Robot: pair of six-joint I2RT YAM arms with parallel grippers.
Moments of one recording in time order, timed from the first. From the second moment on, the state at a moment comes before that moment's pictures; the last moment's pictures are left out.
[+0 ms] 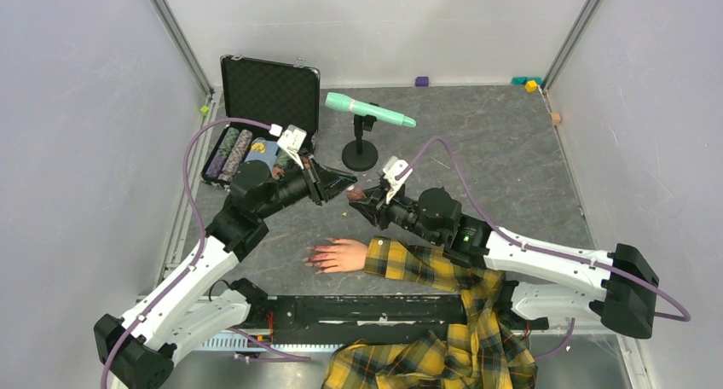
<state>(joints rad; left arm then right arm) -0.57 0.84 0.75 0.07 0.42 -0.60 1.07 1.13 0.75 0.33 0.09 0.12</state>
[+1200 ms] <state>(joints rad) -0.49 0.84 0.76 -0.02 0.37 -0.63 1.13 1.17 0.76 0.34 0.38 0.02</state>
